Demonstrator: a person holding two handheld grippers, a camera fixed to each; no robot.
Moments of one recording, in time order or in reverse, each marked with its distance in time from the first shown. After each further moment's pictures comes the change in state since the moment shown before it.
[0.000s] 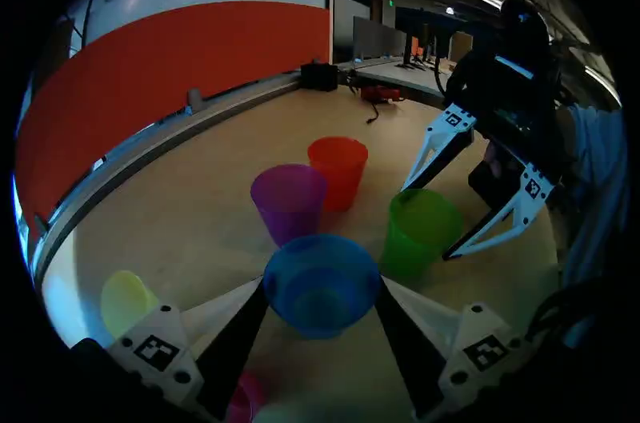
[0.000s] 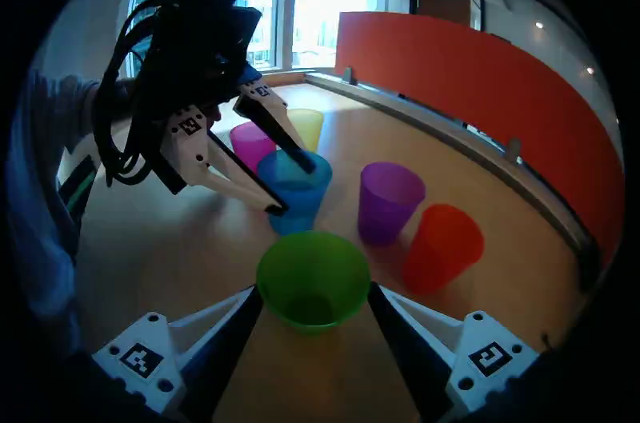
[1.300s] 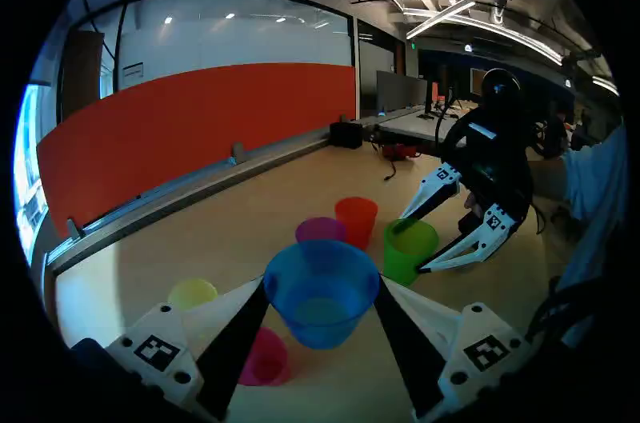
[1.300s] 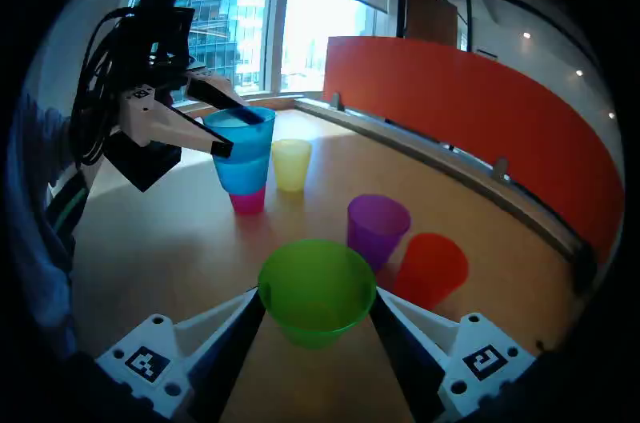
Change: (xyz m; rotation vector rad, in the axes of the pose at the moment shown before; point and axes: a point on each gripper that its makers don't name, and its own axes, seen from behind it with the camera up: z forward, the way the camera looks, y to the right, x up) left arm 0.047 -0.017 -0.093 0.132 0.219 -0.031; right arm 0.034 0.004 -0.004 -0.059 0.116 0.012
